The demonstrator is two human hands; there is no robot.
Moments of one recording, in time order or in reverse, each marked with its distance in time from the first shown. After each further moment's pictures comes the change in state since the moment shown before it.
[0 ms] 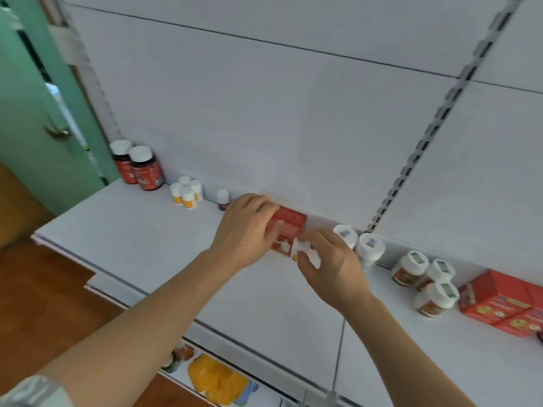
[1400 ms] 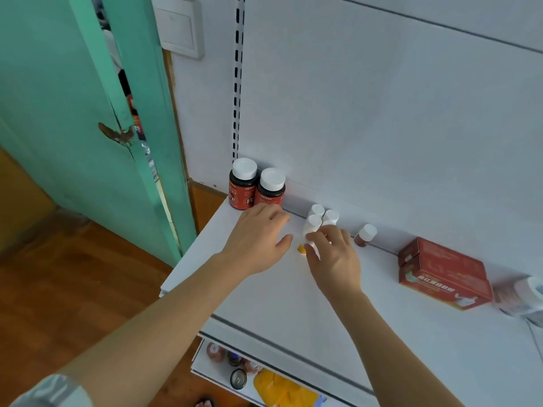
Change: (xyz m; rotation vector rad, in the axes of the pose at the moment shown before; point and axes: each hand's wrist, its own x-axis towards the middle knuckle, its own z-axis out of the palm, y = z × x) left_hand -0.037 -0.352 -0.042 -0.139 -0.201 -0.020; right_hand 0.153 -0.168 0.303 -0.285 0.026 0.120
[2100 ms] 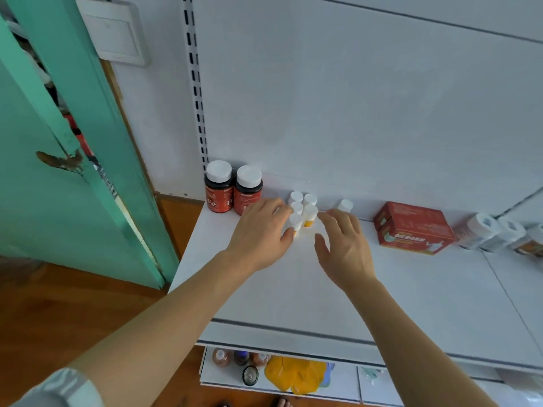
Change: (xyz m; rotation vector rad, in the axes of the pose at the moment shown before) left_hand 0.010 0.009 -0.006 -0.053 -0.039 0.220; right_hand -0.023 -0.009 -0.041 -0.166 -0.039 0.184
